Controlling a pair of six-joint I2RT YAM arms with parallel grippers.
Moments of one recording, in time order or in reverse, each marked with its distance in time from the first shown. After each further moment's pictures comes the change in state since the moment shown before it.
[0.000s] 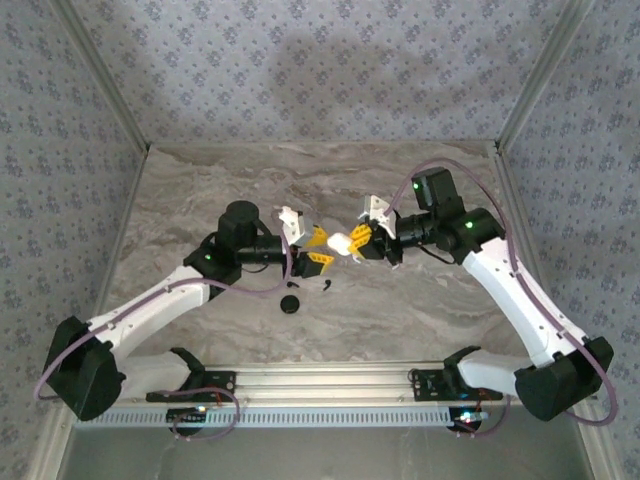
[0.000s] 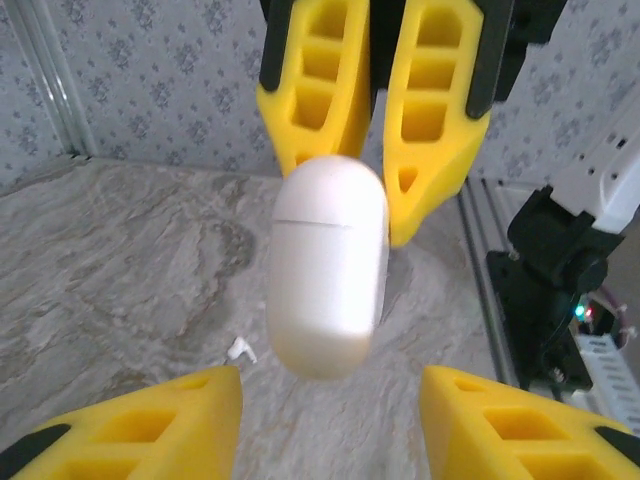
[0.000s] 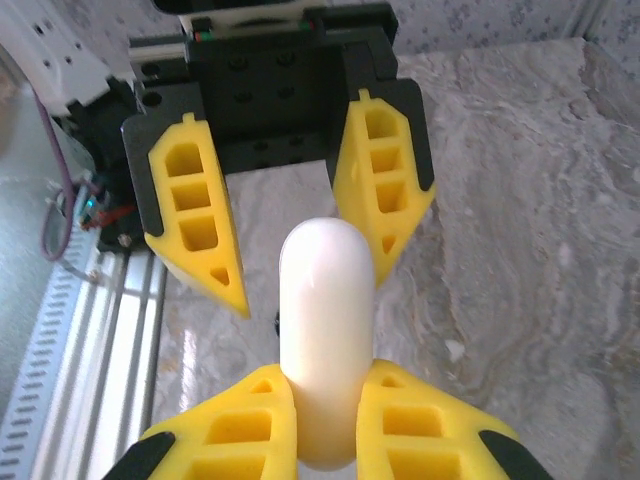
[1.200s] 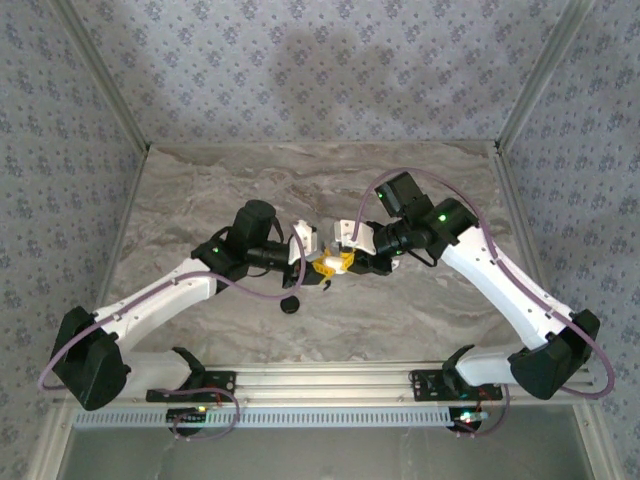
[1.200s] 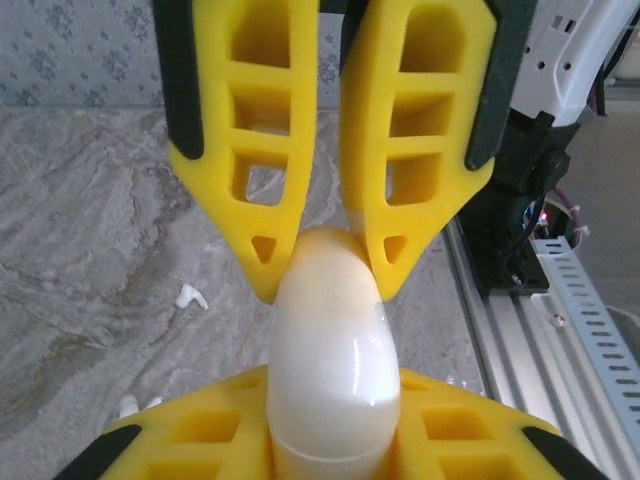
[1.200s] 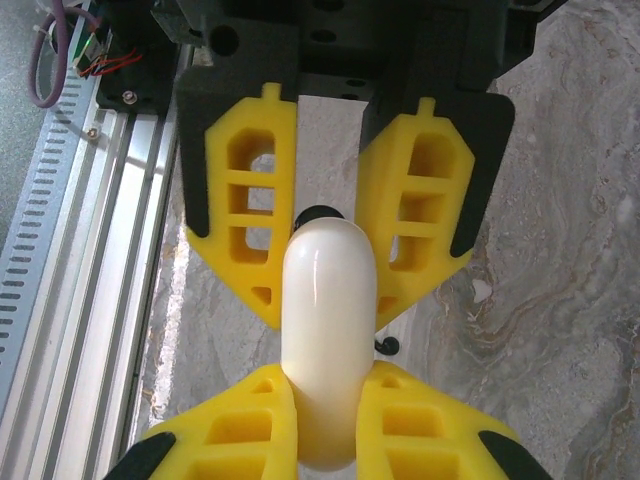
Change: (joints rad) left arm -0.036 0.067 0.074 -0.244 0.049 0.203; right arm 0.177 0.116 0.114 -0.206 0.226 -0.179
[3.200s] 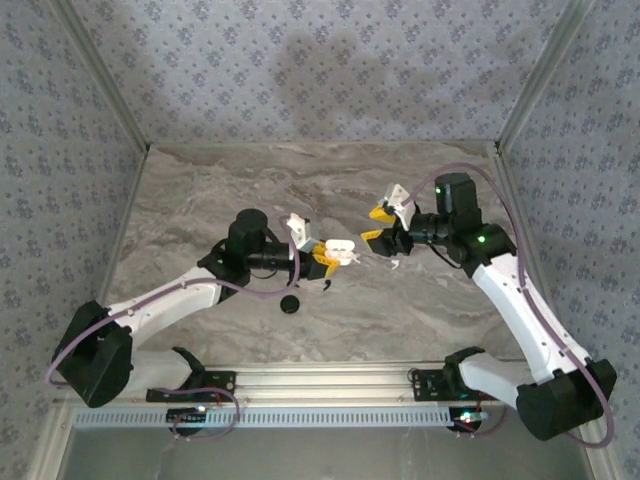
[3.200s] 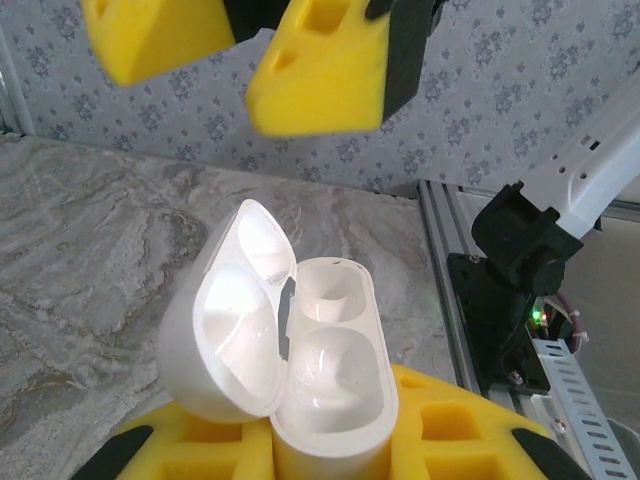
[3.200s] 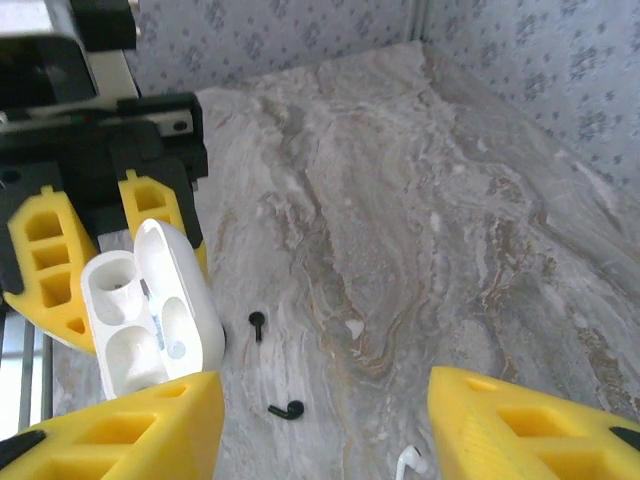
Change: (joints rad) left arm 0.014 0.019 -0.171 0.485 0.018 -0.354; right arm -0.315 -0.229 -0.297 0.495 -0.165 0.419
